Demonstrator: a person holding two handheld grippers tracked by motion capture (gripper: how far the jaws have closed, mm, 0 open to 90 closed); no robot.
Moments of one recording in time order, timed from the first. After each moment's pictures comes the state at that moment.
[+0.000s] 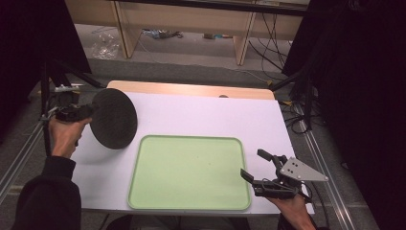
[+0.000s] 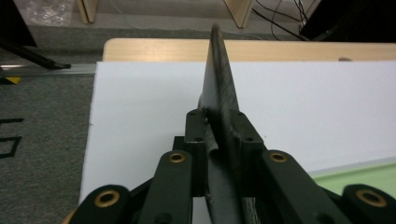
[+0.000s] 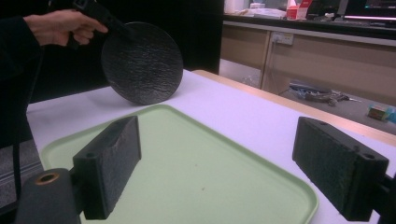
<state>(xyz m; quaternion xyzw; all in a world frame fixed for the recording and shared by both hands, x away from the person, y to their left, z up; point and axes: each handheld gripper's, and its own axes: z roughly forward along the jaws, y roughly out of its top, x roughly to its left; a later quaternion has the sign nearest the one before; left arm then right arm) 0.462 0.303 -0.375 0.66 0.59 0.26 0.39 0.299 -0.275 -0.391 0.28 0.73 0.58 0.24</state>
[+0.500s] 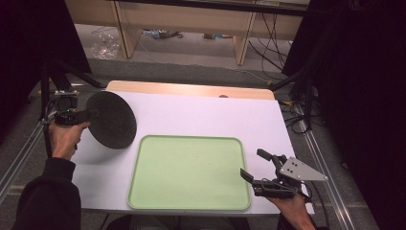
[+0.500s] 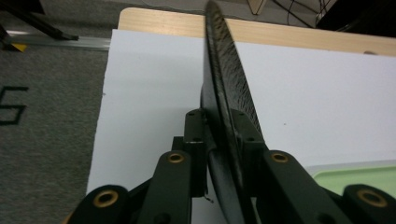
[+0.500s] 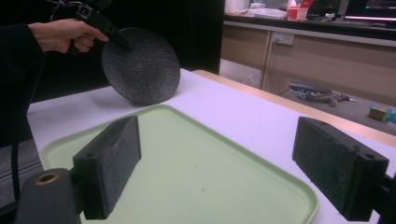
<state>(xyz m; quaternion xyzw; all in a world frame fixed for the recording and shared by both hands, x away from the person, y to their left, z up) 0.464 0.324 -0.388 0.64 0.64 0.20 0.38 0.299 -0.273 -0.390 0.28 0.73 0.59 0.23</state>
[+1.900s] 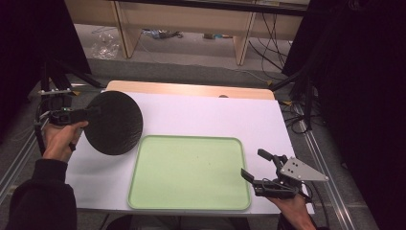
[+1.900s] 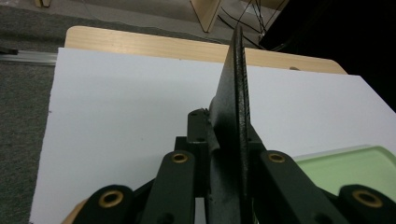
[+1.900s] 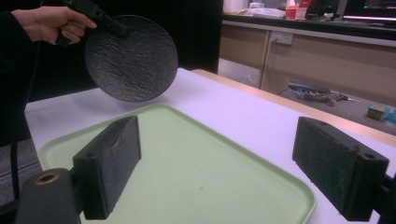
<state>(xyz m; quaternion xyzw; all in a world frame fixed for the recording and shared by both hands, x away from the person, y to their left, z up) 0.444 0.319 -0.368 0.64 0.59 0.16 0.47 0.300 -0.275 -0.391 0.27 0.73 0.58 0.24</state>
